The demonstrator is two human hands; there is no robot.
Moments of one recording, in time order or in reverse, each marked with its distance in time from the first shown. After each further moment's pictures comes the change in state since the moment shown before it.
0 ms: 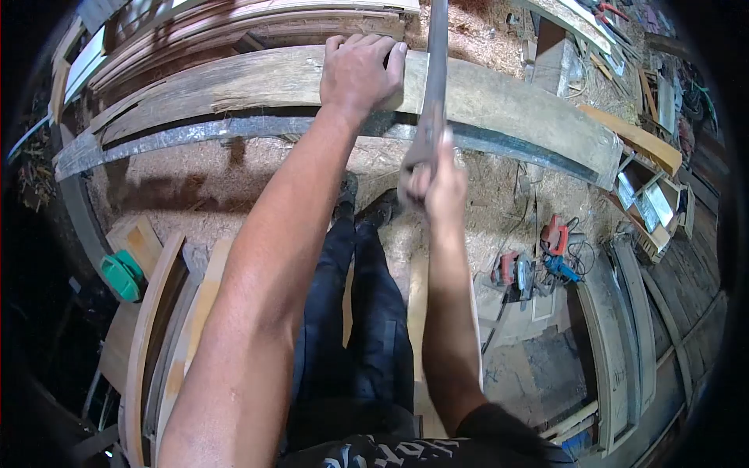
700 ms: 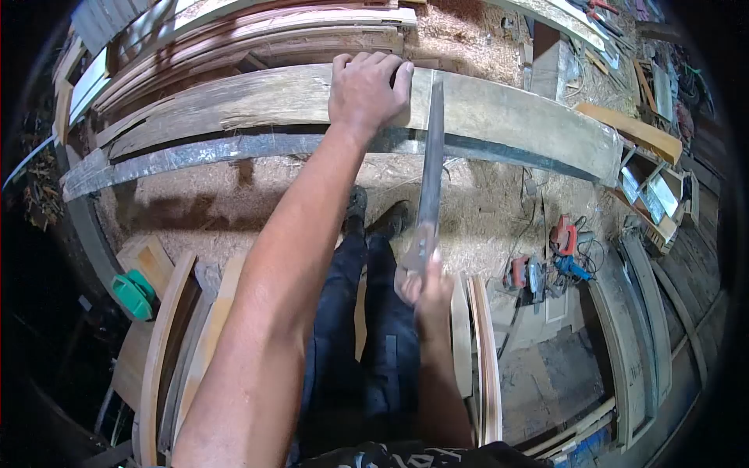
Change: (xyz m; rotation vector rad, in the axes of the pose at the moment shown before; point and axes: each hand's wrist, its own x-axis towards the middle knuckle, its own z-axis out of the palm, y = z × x) left_hand 0.001 -0.003 0.000 -0.045 -0.037 0.045; right_hand -0.094 0.048 -0.009 0.090 0.127 0.173
